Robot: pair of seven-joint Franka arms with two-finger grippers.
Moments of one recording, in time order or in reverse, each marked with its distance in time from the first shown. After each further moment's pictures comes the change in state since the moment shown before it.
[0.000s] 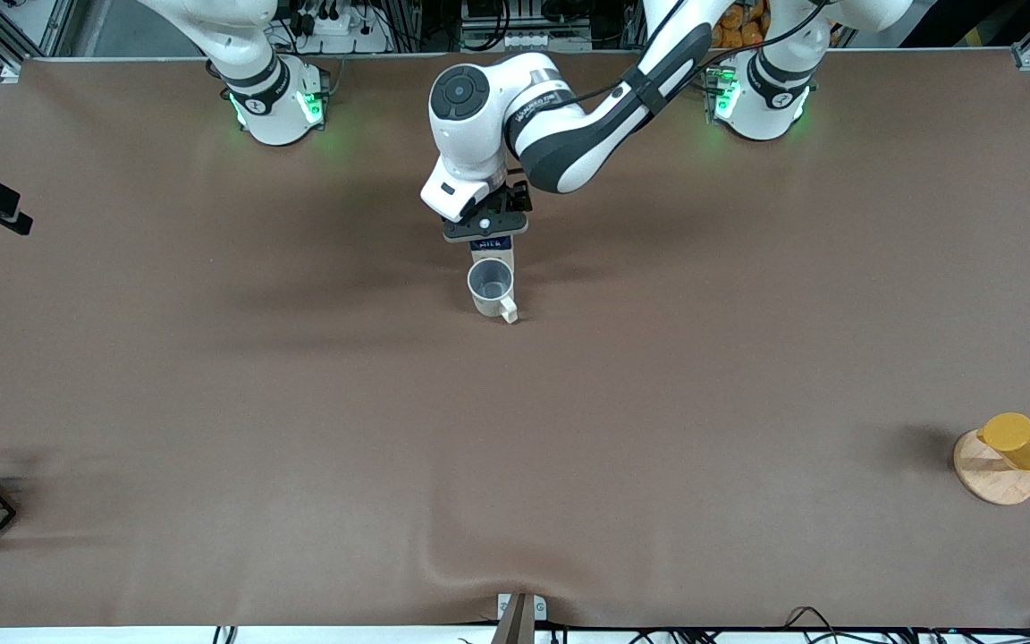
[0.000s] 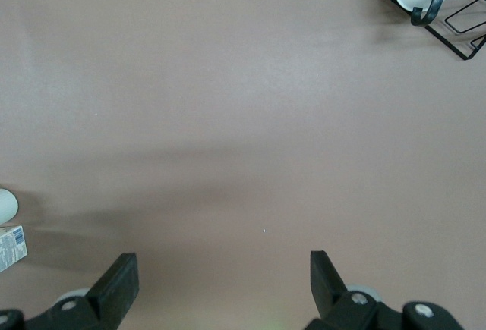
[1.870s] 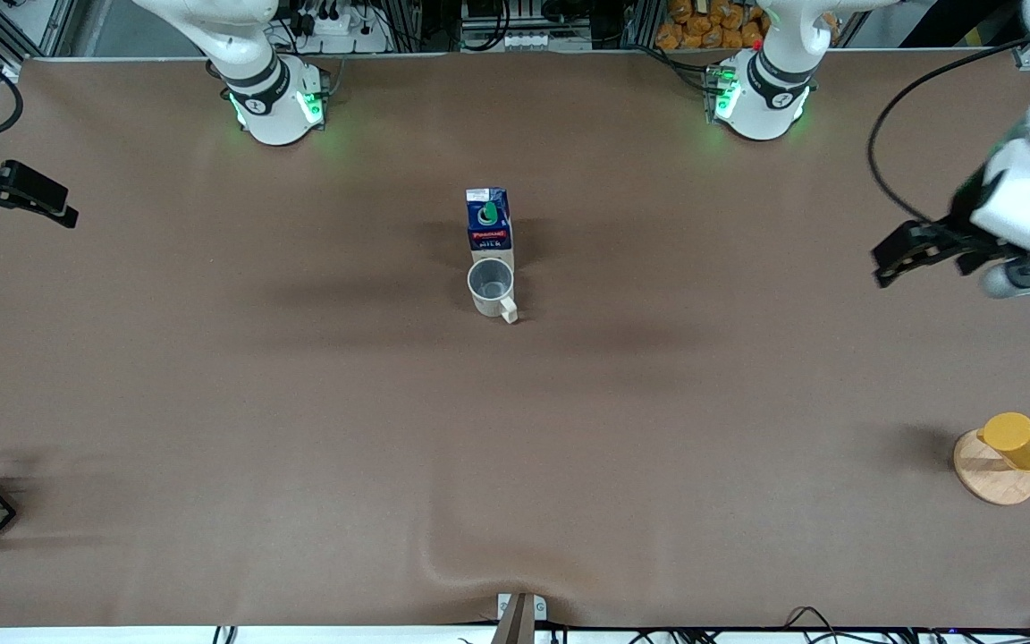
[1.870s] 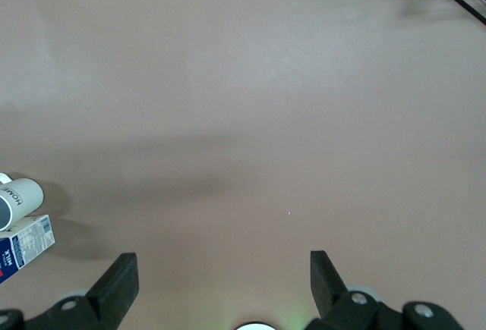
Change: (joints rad) left arm 0.677 -0.518 0.287 0.042 -0.115 -0.398 1.006; right arm 0.076 0.000 0.005 0.005 0.012 -0.051 0.115
